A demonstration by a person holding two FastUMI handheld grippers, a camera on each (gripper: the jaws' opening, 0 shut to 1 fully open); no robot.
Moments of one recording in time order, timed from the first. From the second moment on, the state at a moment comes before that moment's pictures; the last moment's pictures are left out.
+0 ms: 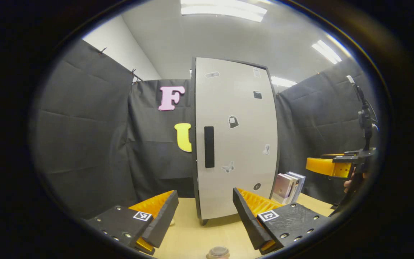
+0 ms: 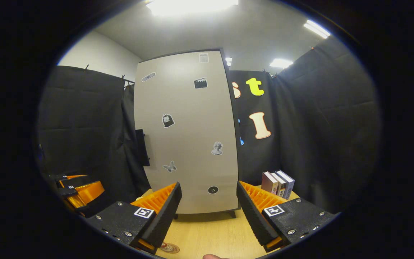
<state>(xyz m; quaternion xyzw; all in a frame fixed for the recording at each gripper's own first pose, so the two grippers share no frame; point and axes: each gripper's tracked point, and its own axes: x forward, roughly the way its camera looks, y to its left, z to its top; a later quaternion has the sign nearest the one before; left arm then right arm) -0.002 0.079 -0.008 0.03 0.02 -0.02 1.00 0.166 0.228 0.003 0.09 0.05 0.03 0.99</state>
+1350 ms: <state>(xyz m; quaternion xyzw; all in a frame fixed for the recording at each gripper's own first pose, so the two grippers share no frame) -0.005 0.087 -0.009 0.03 0.02 -0.01 1.00 -0.068 -0.029 0.001 0.09 0.06 0.03 0.99</state>
